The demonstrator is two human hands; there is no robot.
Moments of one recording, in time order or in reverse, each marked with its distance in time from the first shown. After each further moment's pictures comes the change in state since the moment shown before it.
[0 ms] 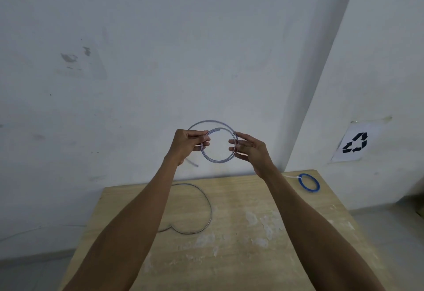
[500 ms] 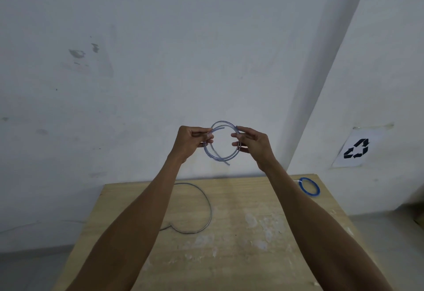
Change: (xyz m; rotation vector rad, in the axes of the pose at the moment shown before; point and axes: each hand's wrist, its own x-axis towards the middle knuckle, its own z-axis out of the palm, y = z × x) left_hand -0.006 0.005 -0.001 -0.003 0.017 0.106; right_hand 0.013 -0.017 0.011 -0.120 0.027 -0.083
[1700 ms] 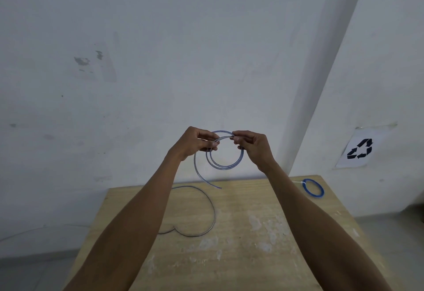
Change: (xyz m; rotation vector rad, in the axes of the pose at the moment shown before) left_hand 0.002 0.023 -0.008 0.206 -0.251 -0.070; right_hand 0.004 0.006 0.005 -0.099 -0.016 -0.140
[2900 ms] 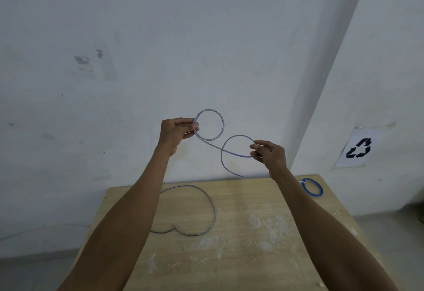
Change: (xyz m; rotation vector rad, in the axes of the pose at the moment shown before) left_hand -0.004 0.002 -0.035 -0.313 0.432 -0.009; right_hand -0.011 0.035 -0.036 0.143 0.289 0.240
